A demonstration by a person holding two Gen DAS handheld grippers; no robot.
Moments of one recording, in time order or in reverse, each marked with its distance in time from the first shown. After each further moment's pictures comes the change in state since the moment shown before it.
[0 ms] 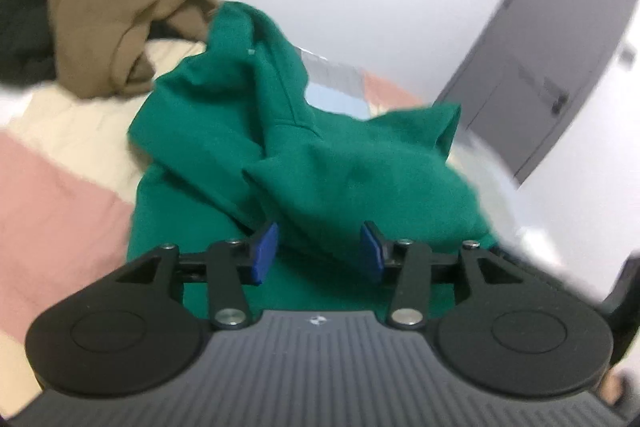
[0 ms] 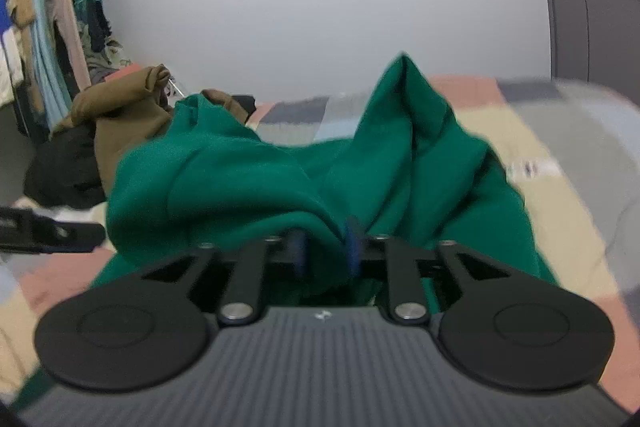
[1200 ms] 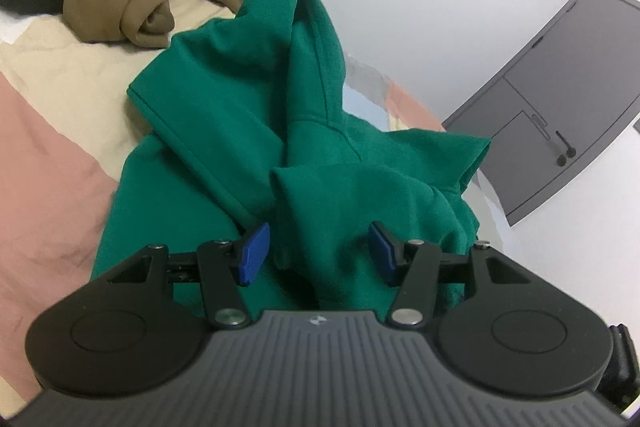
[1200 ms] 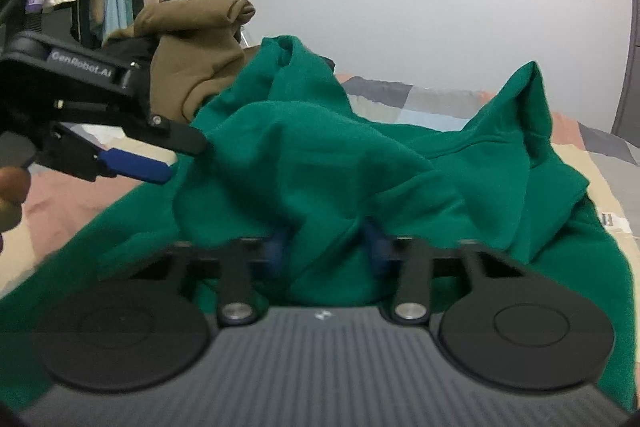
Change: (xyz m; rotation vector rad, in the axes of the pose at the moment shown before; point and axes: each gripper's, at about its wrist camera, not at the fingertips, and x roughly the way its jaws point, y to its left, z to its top) left arm 0.049 0.024 0.011 -0.165 0.012 -0.012; right arm 0.044 0.072 -0.027 -0.315 0.036 0.096
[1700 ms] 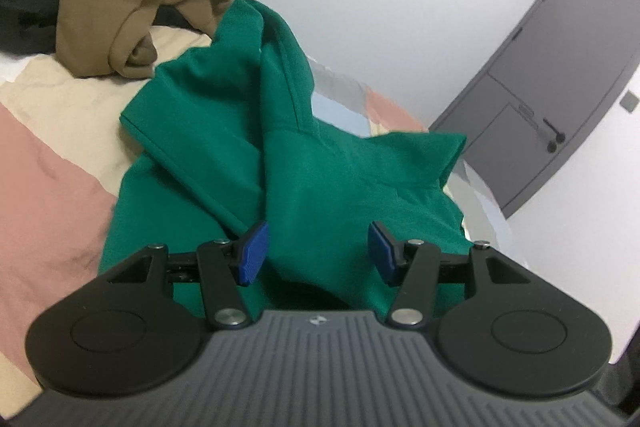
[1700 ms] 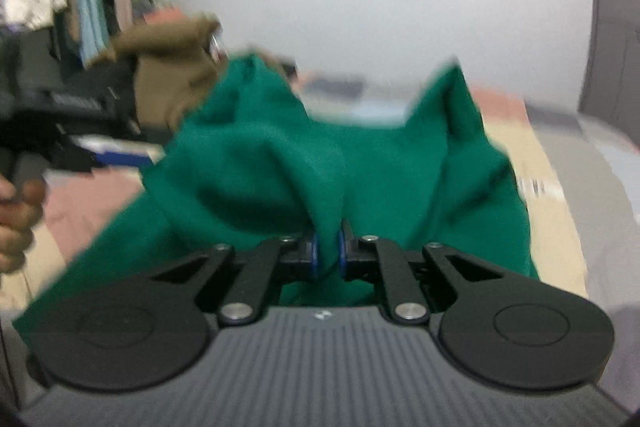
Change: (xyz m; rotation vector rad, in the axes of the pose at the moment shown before) left arm -0.023 -0.026 -0.015 0.117 -0.043 -0.002; right arm -0.075 -0.035 -0.001 0.100 0.093 -0.065
